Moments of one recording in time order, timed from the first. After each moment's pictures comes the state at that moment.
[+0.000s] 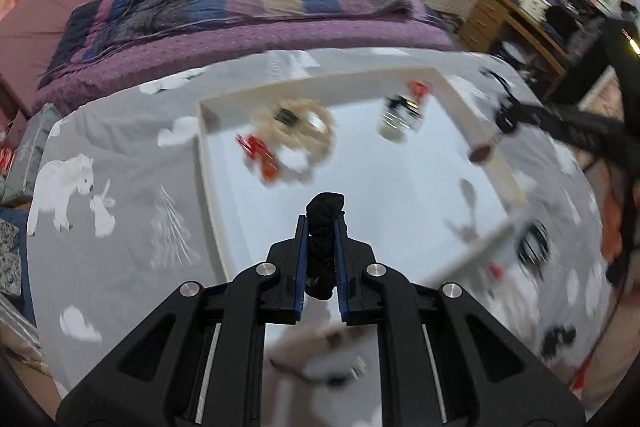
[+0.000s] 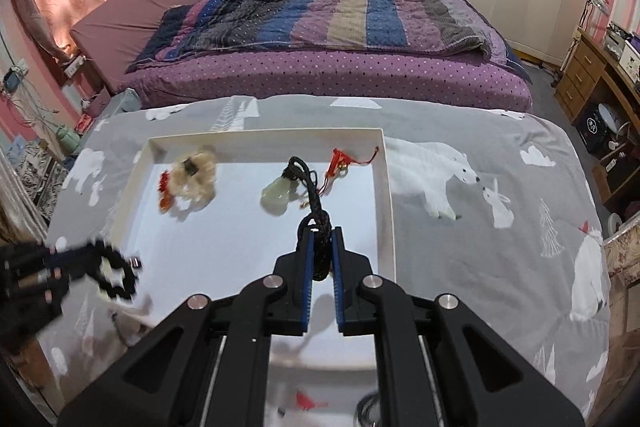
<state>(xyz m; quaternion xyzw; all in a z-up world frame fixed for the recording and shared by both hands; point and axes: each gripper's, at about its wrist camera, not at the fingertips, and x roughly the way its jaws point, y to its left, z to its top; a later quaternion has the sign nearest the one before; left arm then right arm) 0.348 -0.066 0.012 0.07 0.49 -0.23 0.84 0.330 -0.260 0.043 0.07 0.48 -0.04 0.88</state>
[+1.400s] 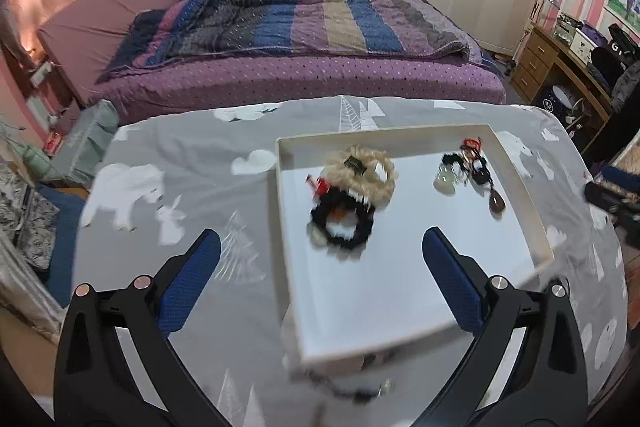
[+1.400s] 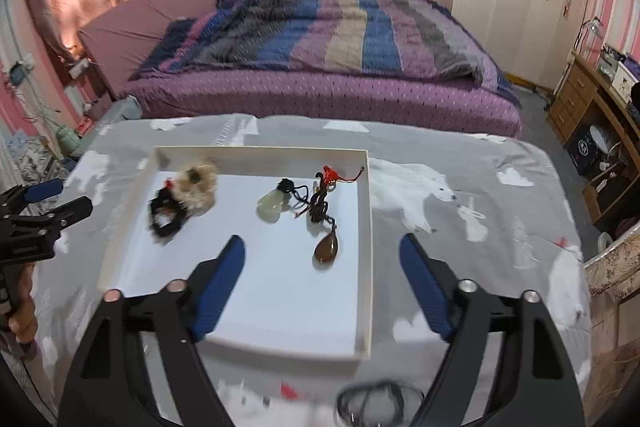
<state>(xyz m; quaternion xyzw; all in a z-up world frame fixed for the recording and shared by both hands) 0.330 -0.038 0.058 0.05 0.44 -0.13 0.89 0.266 -0.257 0.095 0.04 0.42 -0.03 0.90</state>
